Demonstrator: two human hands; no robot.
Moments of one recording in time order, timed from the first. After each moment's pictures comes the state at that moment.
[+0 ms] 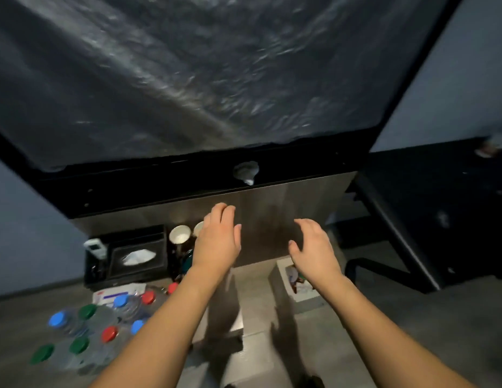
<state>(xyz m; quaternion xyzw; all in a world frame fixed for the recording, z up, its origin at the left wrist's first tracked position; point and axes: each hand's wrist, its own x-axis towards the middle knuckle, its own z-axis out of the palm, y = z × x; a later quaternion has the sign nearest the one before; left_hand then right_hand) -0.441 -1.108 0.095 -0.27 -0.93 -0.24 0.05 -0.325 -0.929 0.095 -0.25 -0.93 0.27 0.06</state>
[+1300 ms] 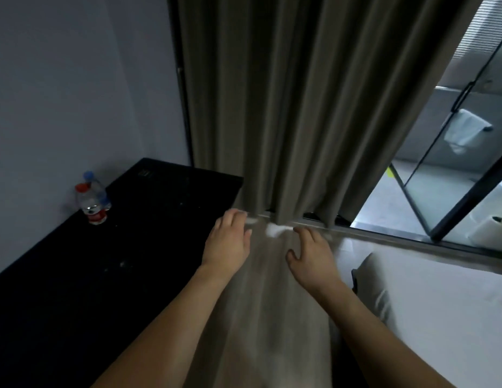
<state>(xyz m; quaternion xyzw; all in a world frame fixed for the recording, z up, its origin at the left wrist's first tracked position) 0.067 -0.133 0.150 -0.75 -0.60 -0.27 -0.06 0.257 -0.180 0.175 -0.70 -0.68 0.11 0.19</state>
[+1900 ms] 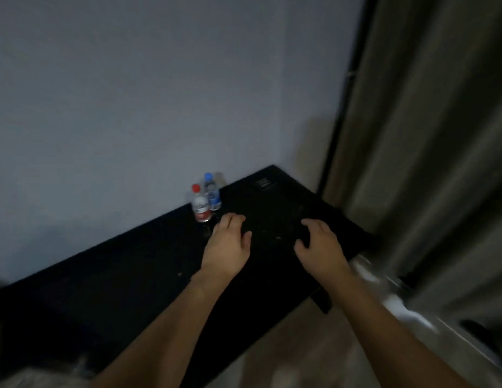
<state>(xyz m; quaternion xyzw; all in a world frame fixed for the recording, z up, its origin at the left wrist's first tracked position) -0.082 0.053 0.146 -0.49 -0.82 -0.29 -0.05 0.098 0.168 0.168 -0.44 -0.84 0.27 0.14</state>
